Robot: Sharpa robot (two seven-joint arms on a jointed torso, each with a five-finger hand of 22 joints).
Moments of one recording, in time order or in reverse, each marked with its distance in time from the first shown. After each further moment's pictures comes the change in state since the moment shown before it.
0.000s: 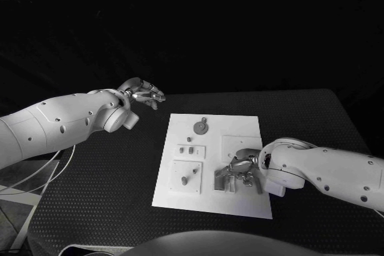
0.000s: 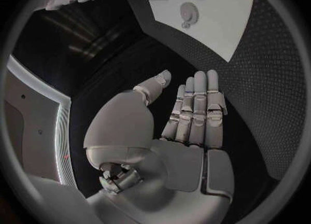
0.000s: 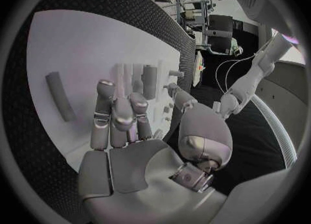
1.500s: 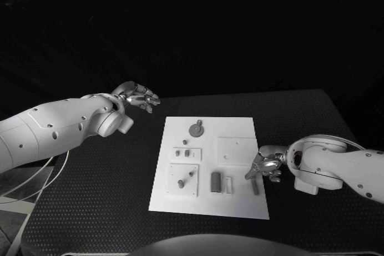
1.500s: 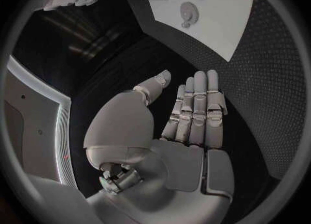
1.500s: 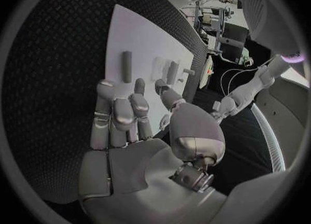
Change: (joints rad) left arm 0.000 -0.003 0.000 0.000 0.000 0.000 0.001; left_hand 0.000 0.000 -0.002 0.002 0.000 0.000 0.000 0.004 0.000 0.000 0.000 0.000 0.001 0.007 0.000 -0.004 0.004 0.000 0.000 0.000 0.000 0.000; right arm 0.049 -0.226 0.001 0.107 -0.198 0.057 0.043; right_hand 0.112 0.194 -0.094 -0.199 0.000 0.058 -0.031 0.056 0.093 0.035 -0.016 0.036 0.010 -0.005 -0.015 0.000 -0.002 0.004 -0.006 0.009 0.015 0.003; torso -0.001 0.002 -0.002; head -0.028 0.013
